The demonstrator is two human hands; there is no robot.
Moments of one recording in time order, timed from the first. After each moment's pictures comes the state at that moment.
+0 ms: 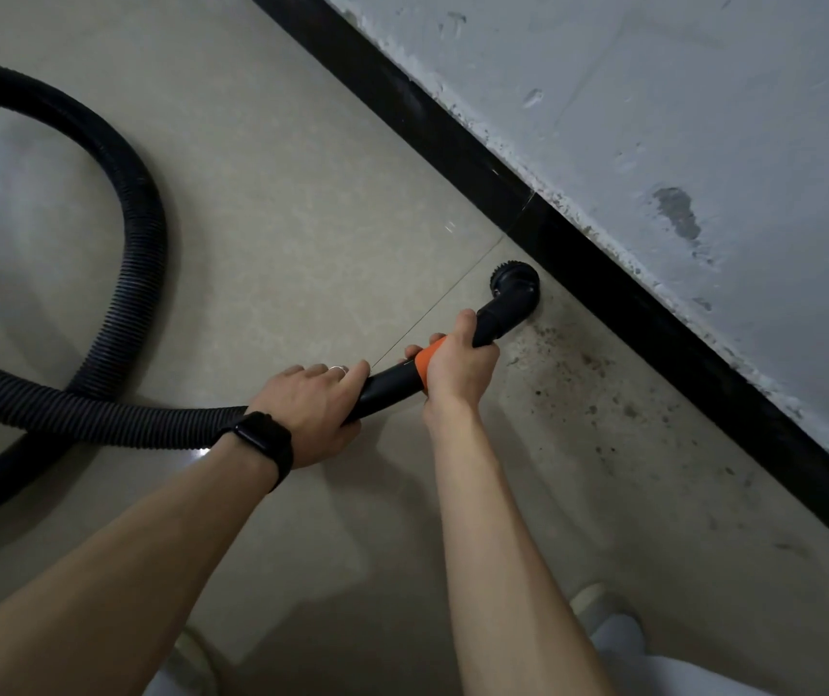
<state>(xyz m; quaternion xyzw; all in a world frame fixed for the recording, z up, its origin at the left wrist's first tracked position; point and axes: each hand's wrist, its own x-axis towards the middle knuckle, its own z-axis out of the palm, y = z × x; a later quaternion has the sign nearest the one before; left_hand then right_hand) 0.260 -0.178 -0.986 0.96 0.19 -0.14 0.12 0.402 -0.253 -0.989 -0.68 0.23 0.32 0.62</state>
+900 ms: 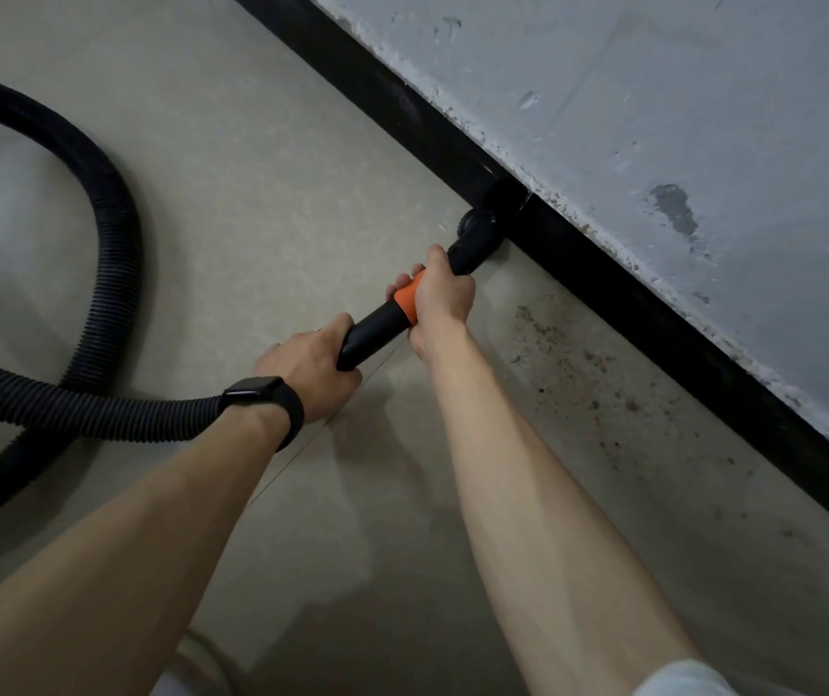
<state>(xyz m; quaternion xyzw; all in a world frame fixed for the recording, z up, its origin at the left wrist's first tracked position) 0.281 -0.148 -0.983 0.88 0.38 -0.10 0.28 0.433 -0.190 -0.977 -0.59 0.22 0.36 0.69</state>
